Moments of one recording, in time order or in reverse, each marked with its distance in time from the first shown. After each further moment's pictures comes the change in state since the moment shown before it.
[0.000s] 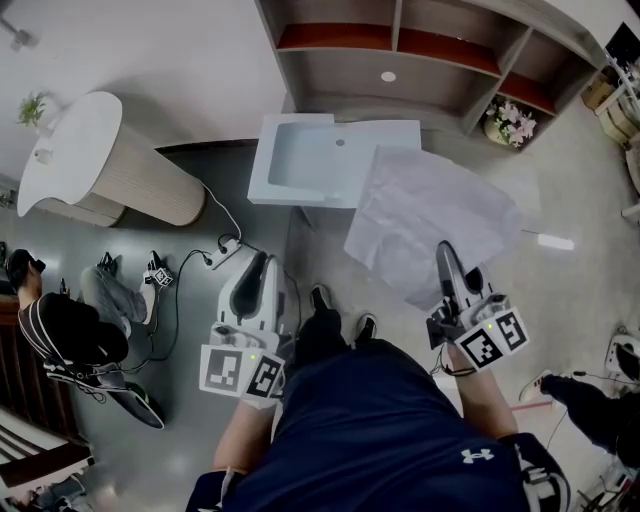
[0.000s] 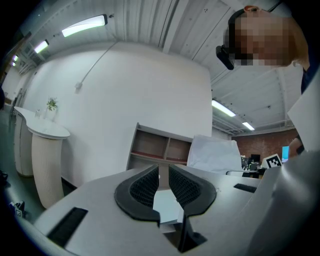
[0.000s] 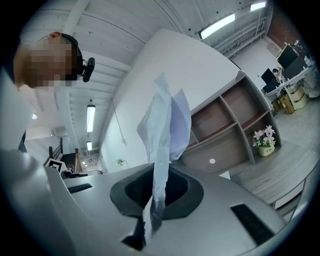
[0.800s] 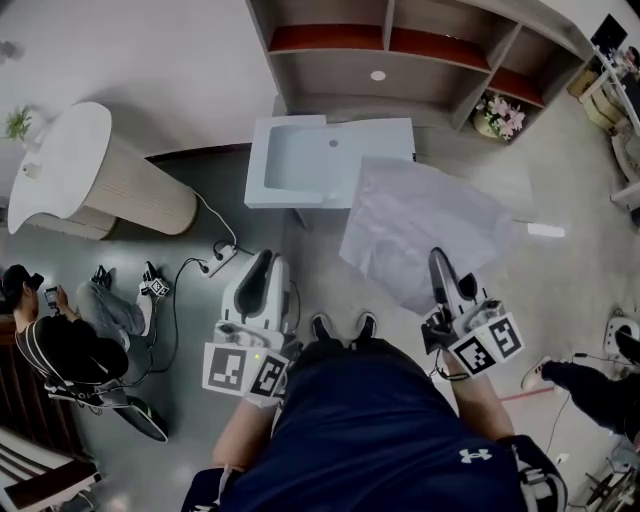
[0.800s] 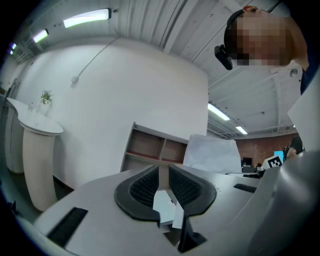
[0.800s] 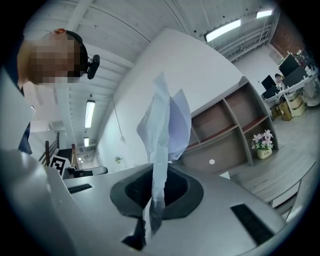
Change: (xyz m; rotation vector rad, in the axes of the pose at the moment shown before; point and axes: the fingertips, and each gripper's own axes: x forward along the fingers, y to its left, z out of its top) left arm 0.007 0.011 0.003 -0.025 0.002 -0.086; right arm 0.002 0.032 -0.009 -0.041 0.007 -0.043
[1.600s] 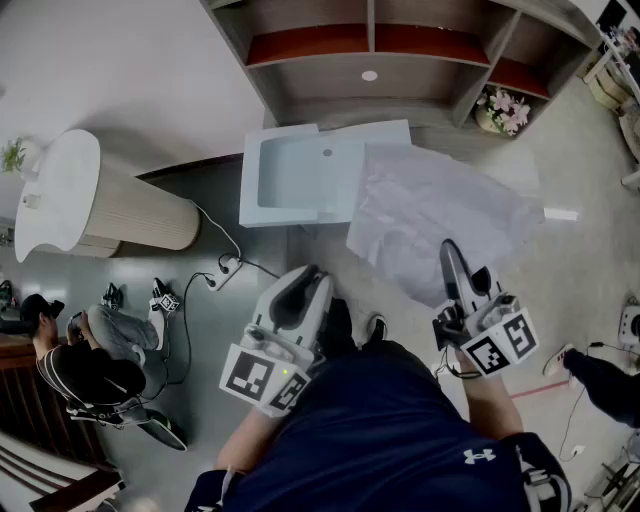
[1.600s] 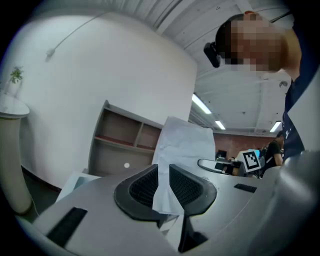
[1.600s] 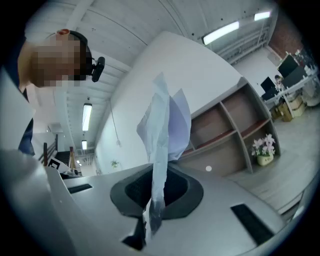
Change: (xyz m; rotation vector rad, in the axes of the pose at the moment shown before) left arm 0.077 -0.065 -0.031 -0.004 0.155 -0.258; right arm 0.037 -0.057 0.030 0.003 -0.042 0.005
